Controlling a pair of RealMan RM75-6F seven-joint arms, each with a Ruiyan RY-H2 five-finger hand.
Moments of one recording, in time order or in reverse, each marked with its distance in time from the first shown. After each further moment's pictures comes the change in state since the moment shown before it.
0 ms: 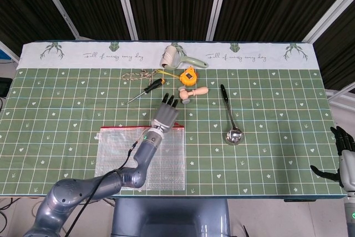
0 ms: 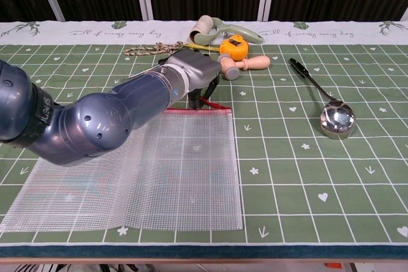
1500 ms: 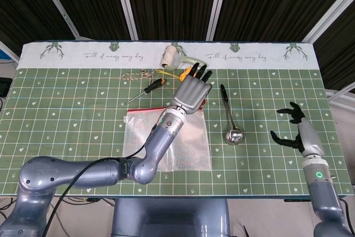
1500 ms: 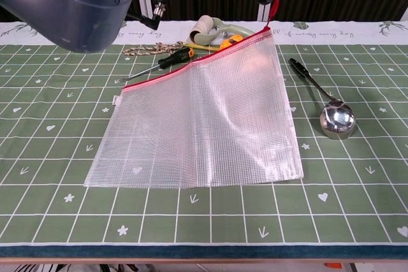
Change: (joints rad) left arm -0.170 0.330 -0.225 -0.530 -0.144 0.154 0.066; right arm 0.313 0.070 0.247 -0.392 0.586 -0.270 -0.033
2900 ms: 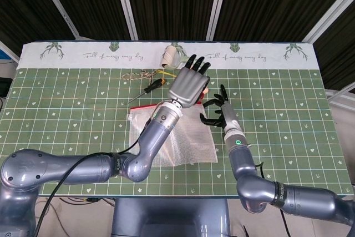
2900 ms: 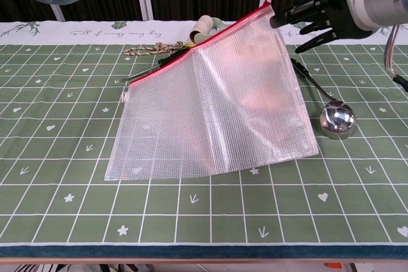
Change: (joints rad) left arm -0.060 0.142 0.072 -0.096 -0.087 0.040 -0.091; right arm 0.535 -0.439 0.196 0.139 0.654 0.134 -0.203
